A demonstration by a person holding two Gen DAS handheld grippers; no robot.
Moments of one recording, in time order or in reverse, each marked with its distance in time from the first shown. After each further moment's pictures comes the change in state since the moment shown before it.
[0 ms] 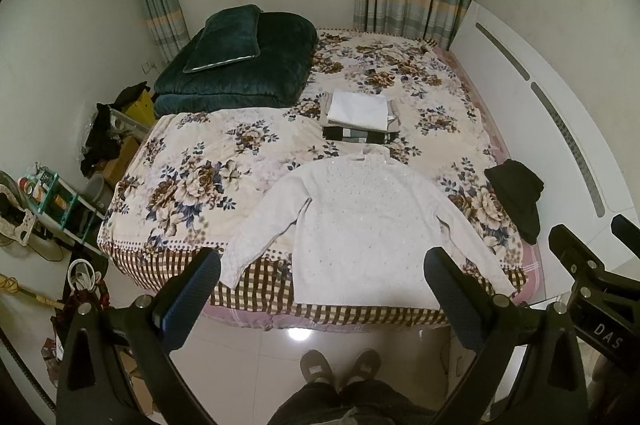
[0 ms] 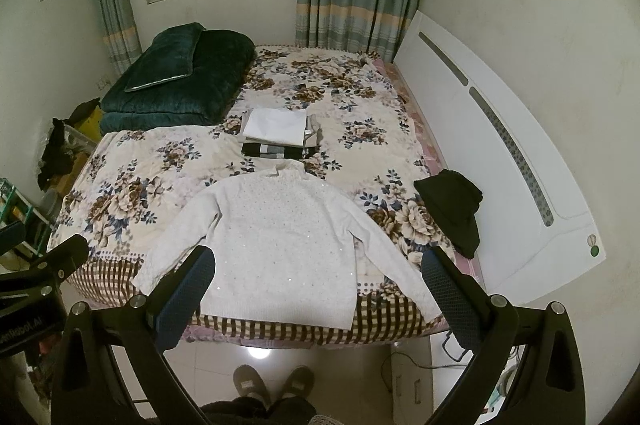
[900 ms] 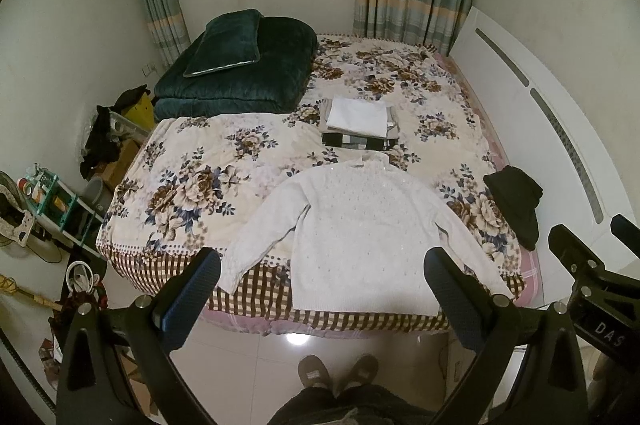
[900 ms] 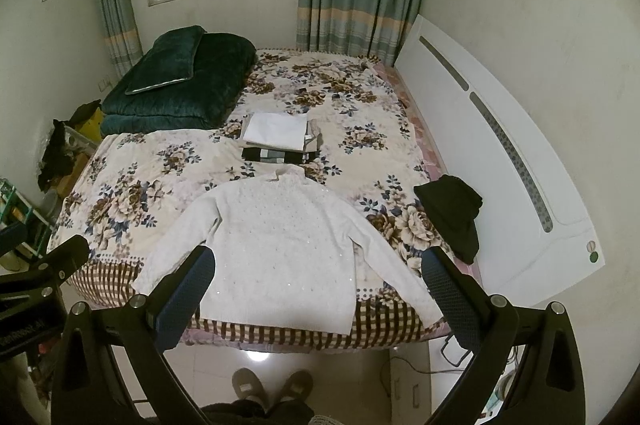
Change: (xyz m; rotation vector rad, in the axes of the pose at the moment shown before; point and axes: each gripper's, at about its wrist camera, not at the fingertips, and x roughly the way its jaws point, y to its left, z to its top) left arm -0.004 -0.013 0.015 -0.003 -0.010 0.004; right arm -0.014 0.006 0.023 -0.003 -0.007 0.003
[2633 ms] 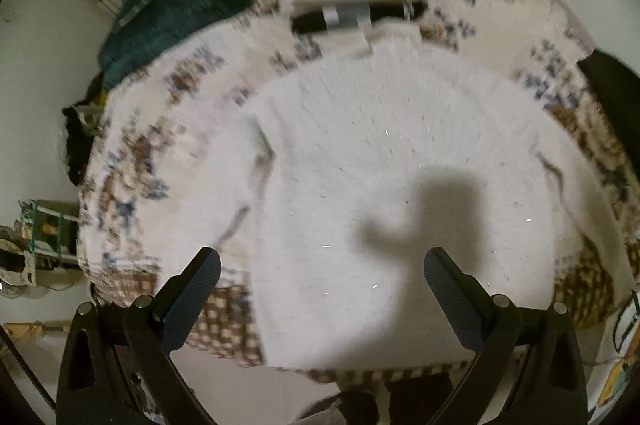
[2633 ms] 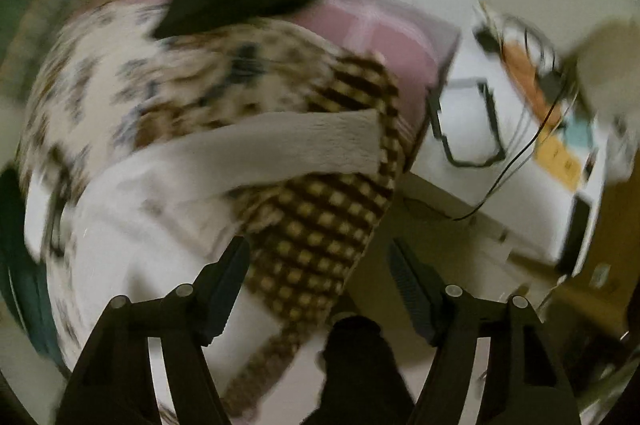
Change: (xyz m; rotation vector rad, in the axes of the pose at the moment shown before) left arm 0.458 -0.107 -0.050 0.188 0.317 0.187; right arm 0.446 -0.358 -0.308 1.154 0.494 -0.205
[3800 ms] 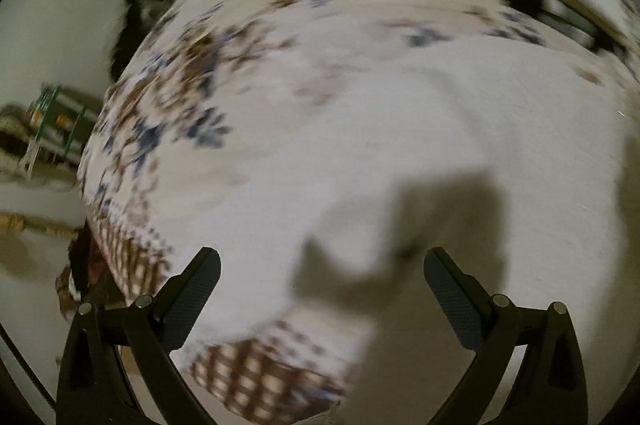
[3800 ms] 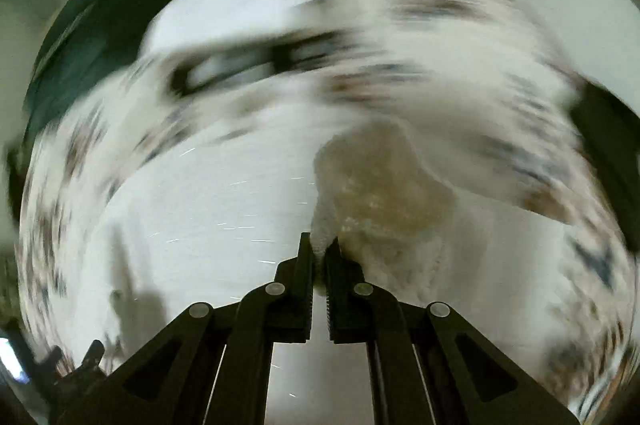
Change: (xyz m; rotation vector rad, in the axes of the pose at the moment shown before) left arm 0.172 0.198 0.002 -0.421 0.079 0.141; right arm 0.185 0.509 -0.213 -1.085 -0.095 0.183
